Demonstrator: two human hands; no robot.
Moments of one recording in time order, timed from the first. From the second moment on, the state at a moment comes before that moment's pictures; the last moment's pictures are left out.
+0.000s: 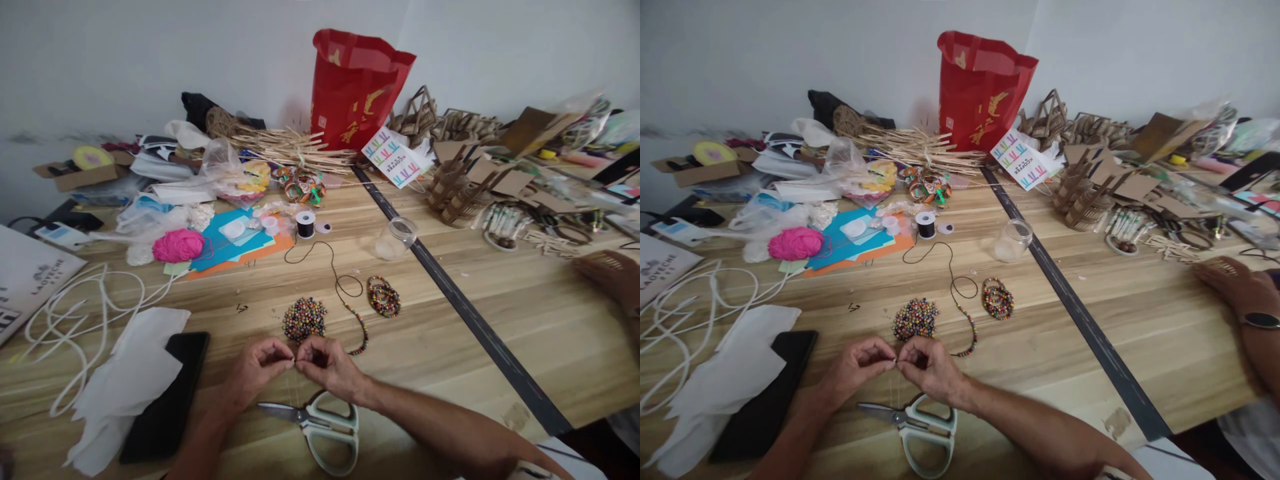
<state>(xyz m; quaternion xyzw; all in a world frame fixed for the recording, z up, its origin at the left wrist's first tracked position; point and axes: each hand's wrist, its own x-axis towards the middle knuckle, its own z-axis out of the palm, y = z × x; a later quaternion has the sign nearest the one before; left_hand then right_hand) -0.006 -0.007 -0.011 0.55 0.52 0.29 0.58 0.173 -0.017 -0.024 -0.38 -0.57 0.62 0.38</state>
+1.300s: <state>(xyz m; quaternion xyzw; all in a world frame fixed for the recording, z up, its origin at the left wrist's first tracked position) -0.010 -0.006 0.001 0.67 0.45 0.29 0.52 0.183 -0.023 -0.010 -0.35 -0.75 0.36 0.43</state>
